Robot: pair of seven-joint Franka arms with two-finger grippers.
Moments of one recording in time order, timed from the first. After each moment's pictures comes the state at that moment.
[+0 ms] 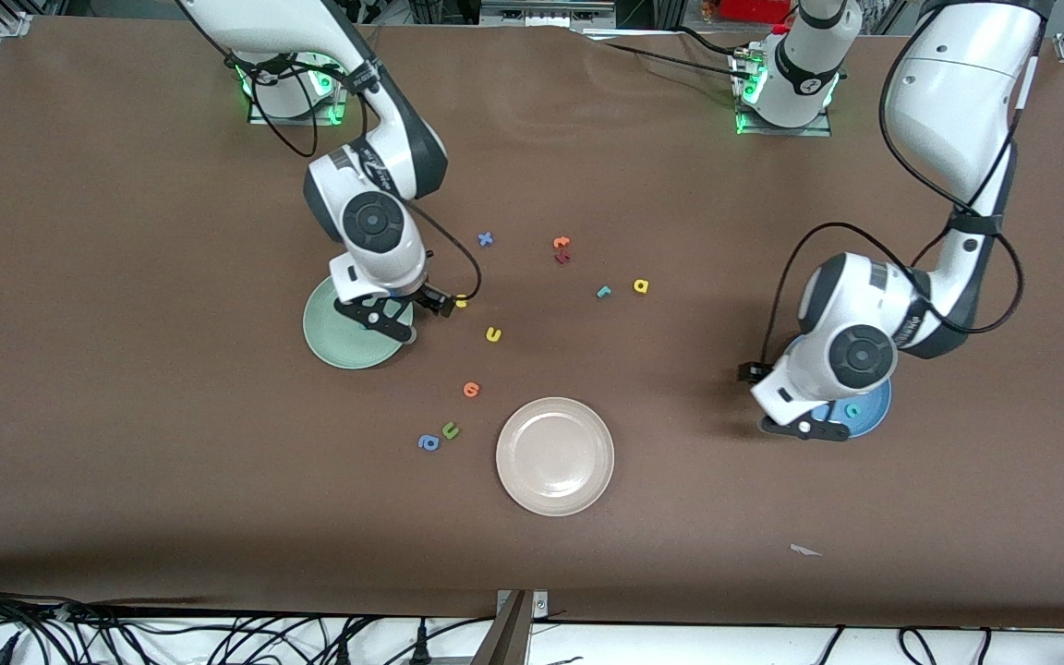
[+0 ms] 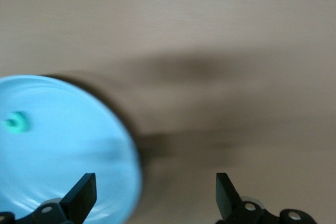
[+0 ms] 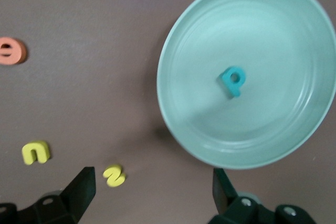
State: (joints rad) left arm -0.07 0.65 -0.20 -1.63 0.19 2.06 -0.22; right arm 0.60 0.46 0.00 -1.87 -0.02 2.20 1.06
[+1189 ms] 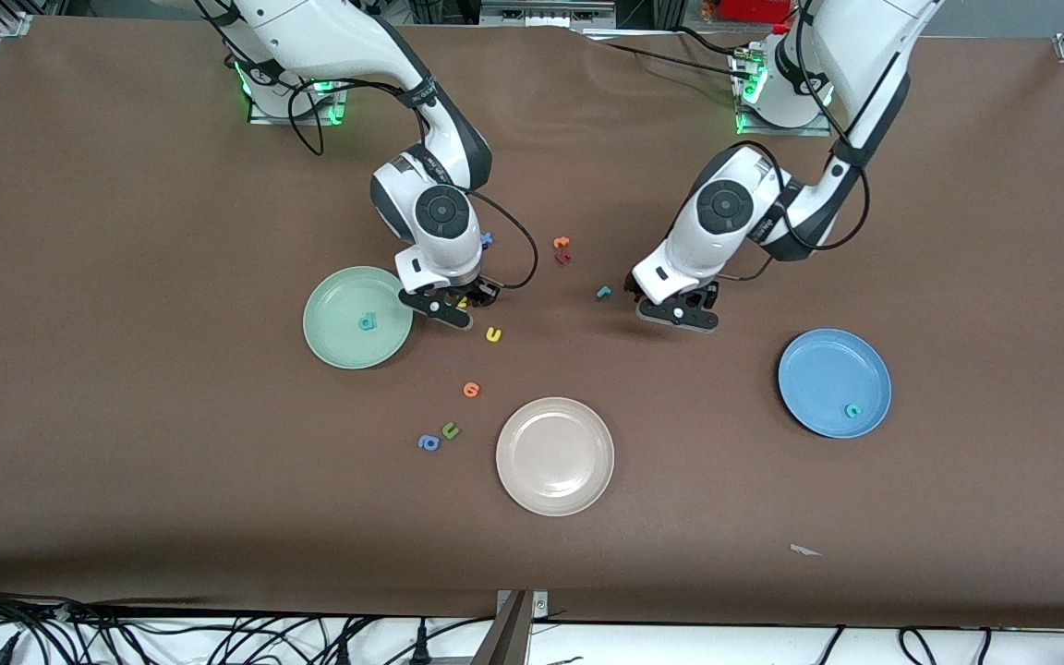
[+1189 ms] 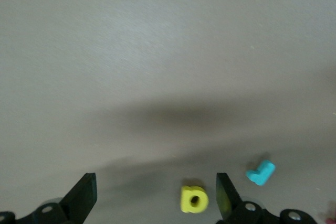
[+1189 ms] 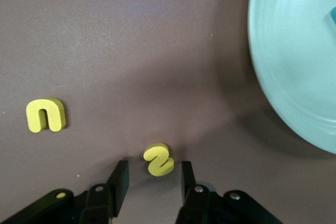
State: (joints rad) left arm -0.14 0.43 -0.40 -2.16 0.19 2.54 -0.49; right arm 0.70 0.60 0.01 -1.87 -0.02 2.41 1.11
